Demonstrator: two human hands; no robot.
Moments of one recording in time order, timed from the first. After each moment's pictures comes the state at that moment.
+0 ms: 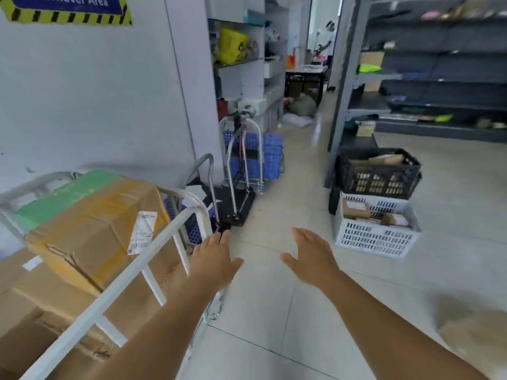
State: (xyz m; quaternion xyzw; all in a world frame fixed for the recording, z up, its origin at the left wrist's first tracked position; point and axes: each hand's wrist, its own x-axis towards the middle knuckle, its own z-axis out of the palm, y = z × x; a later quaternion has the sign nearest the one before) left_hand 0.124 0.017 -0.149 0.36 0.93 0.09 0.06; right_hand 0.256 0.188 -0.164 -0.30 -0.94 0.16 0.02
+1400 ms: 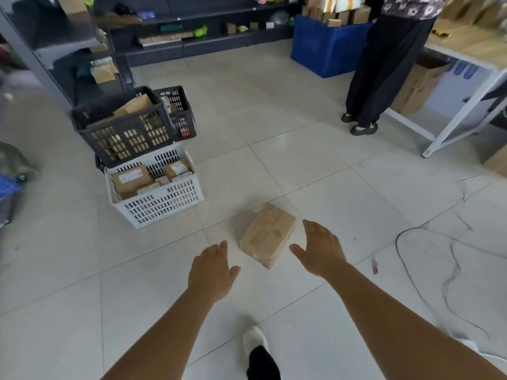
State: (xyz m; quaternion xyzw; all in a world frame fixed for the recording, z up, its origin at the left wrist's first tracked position) left_hand 0.610 0.561 -0.301 0.69 0.70 -0.08 0.17; right_hand 0.840 0.602 -0.282 -0.68 -0.70 0.19 -0.03
